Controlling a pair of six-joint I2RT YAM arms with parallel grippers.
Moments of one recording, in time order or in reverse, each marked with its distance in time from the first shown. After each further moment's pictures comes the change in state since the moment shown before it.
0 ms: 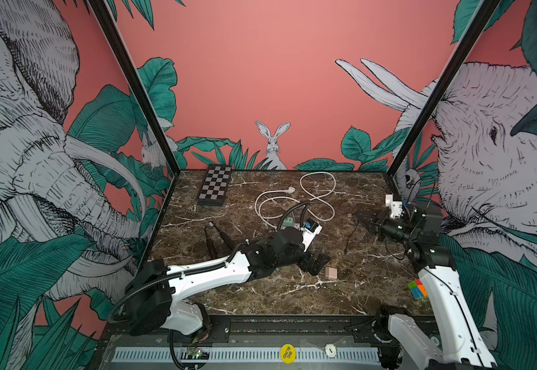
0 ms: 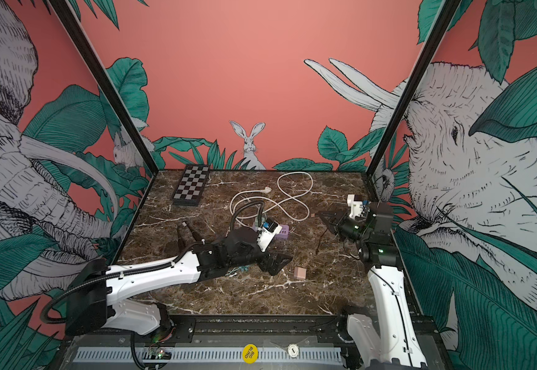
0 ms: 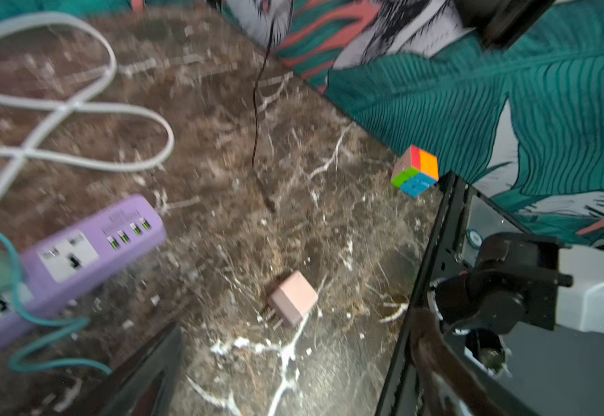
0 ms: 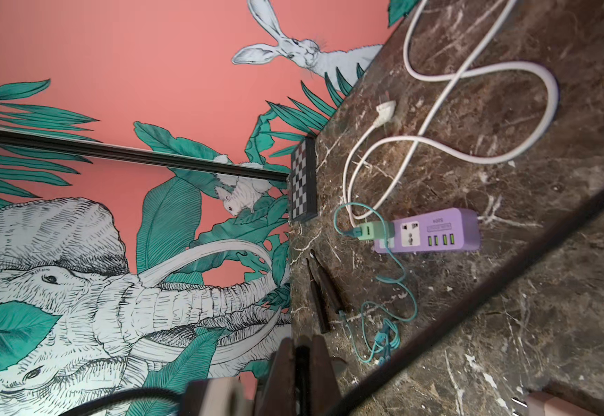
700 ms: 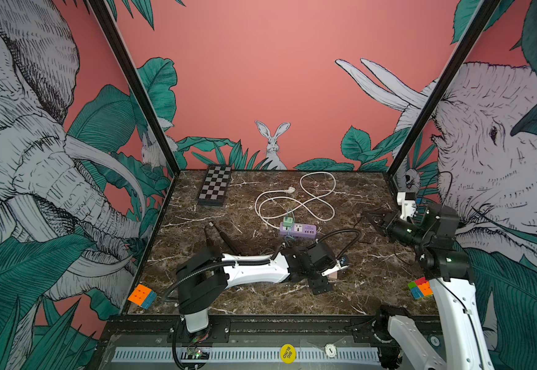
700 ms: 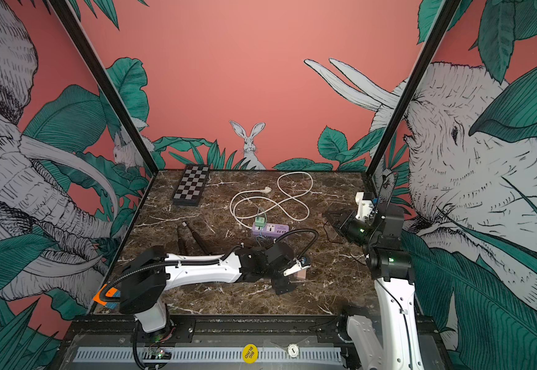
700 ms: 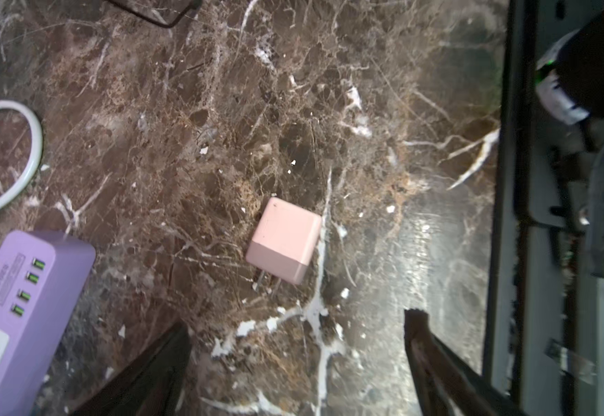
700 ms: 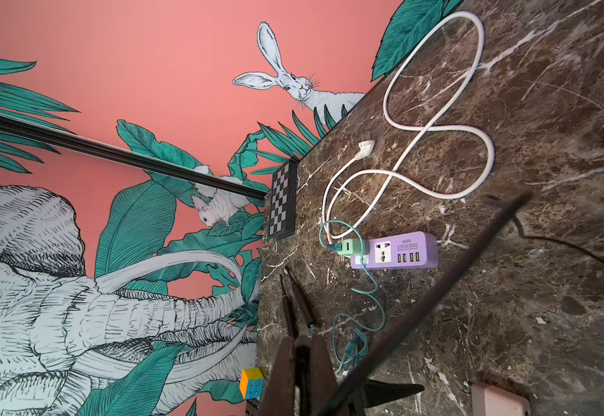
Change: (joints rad) left arm -0.130 0.366 0.262 -0.253 -0.081 0.612; right arm -0.005 -0.083 0.105 -0.208 0.119 -0.138
